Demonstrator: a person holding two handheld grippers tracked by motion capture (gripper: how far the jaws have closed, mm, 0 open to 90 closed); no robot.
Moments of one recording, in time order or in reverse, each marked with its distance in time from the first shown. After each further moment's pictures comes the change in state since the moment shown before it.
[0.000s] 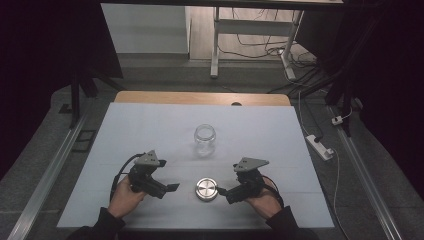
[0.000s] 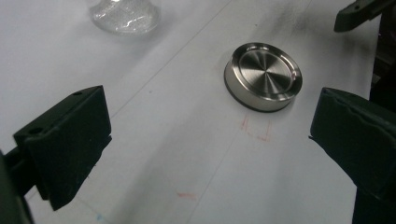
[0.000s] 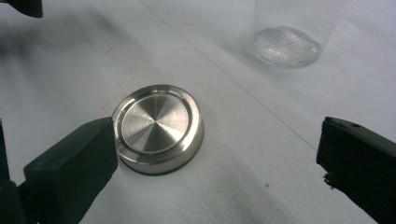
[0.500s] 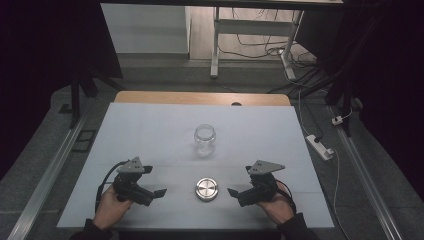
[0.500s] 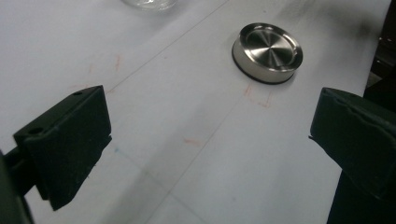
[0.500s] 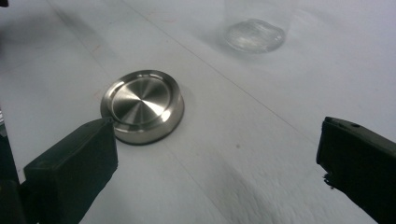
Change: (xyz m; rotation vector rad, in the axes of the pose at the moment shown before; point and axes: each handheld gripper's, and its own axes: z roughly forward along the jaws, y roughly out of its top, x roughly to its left) left arm -0.005 -0.029 -0.030 -0.019 0.055 -0.062; right arm -0.007 -0.016 -0.031 -0.024 -0.052 0.039
